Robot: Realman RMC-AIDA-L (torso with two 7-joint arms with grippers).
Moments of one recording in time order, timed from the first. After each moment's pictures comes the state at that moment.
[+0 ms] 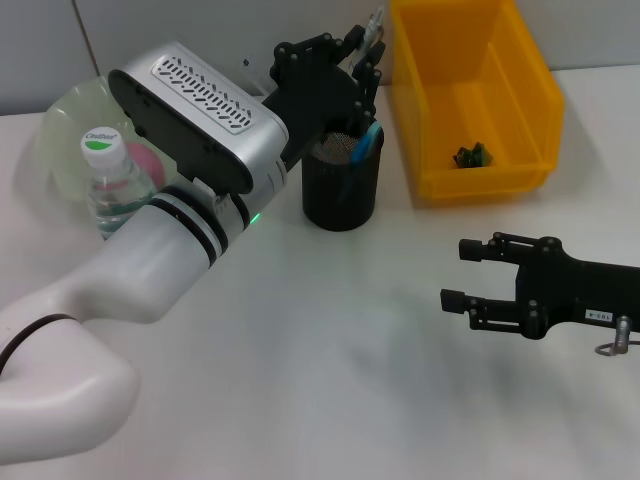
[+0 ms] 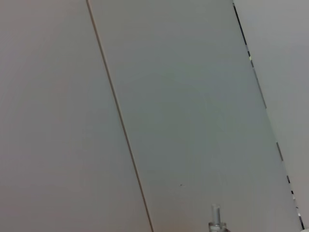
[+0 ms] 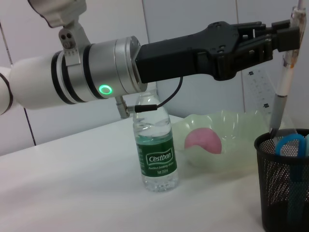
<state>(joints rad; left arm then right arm) -0.67 -2.08 2.38 0.72 2.42 -0.67 -2.88 0.45 2.08 -0.40 -0.57 -2.14 -1.64 1.07</state>
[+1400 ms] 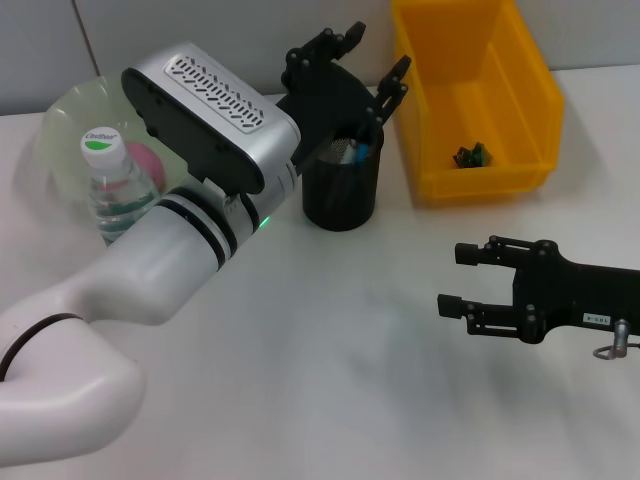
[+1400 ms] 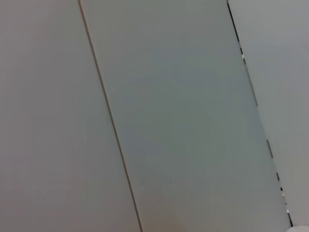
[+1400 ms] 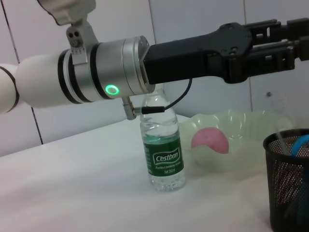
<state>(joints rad) -0.66 -2.08 2.38 0.76 2.42 -0.62 -2.88 0.45 2.08 -0.42 -0.57 -2.14 -1.65 1.07</state>
